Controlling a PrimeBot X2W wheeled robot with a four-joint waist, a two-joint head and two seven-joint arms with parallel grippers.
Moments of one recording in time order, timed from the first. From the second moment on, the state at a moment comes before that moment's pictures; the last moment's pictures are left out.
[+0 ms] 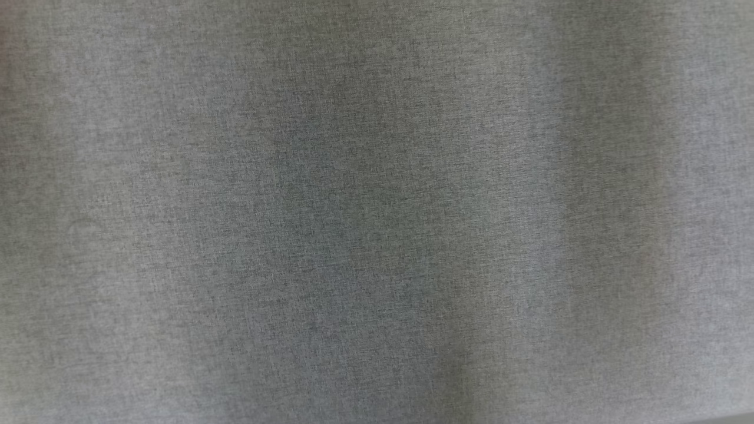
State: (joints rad) left arm -2.15 0.33 -0.42 1.02 -0.78 -0.13 -0.05; right arm -2.02 -0.09 -0.23 1.13 0.22 0.13 -0.06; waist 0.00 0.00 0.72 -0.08
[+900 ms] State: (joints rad) left arm -1.55 0.48 -0.59 0.70 -1.00 -0.13 -0.25; right arm -1.64 -0.05 -0.04 1.10 0.44 0.13 -0.17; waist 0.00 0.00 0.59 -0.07
